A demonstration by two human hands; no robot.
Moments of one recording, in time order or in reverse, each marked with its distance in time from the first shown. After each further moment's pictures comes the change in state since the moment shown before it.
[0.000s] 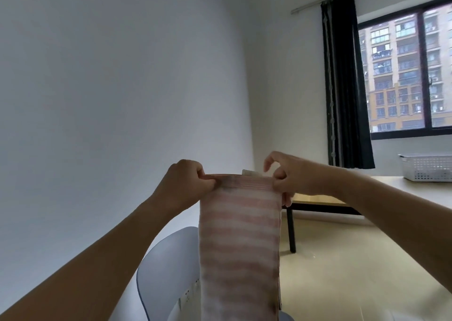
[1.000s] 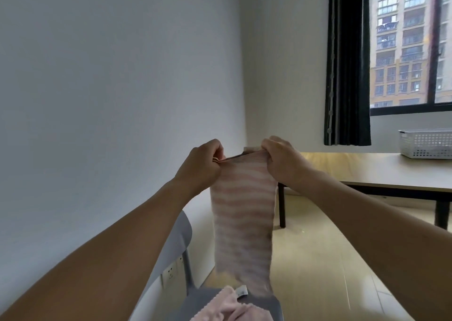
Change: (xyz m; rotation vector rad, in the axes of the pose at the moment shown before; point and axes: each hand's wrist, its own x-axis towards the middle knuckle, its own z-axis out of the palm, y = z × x) left_hand 0.065 -0.019 0.140 -0.159 -0.117 0.077; right_hand 0.082 0.121 0.029 -0.380 0.478 -0.056
